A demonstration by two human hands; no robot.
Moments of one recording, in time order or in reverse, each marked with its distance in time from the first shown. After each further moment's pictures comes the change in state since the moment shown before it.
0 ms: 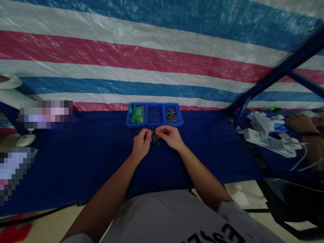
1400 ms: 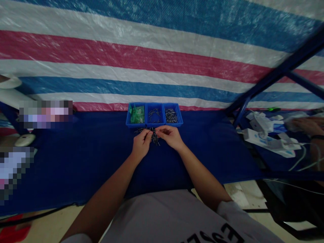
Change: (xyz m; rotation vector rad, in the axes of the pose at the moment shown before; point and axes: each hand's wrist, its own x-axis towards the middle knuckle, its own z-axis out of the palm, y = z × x) left_hand 0.000 -0.001 -0.001 -0.006 -0.017 0.057; right_hand 0.002 -0.002 -0.001 0.059 -0.011 -0.002
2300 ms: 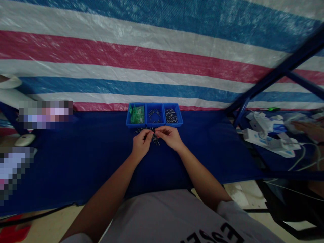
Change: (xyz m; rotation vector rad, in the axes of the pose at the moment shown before) left_hand -0.001 0.000 0.001 -0.002 0.037 0.002; right_hand -0.001 -0.001 0.003 0.002 0.007 0.017
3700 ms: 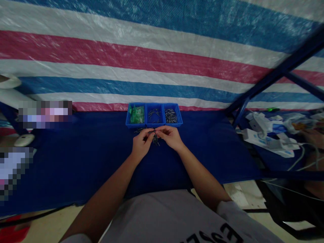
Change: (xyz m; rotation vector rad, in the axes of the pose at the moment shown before) left_hand -0.001 -0.002 0.003 -0.039 0.029 0.034; right_hand 0.000 -0.004 -0.001 0.000 0.000 0.008
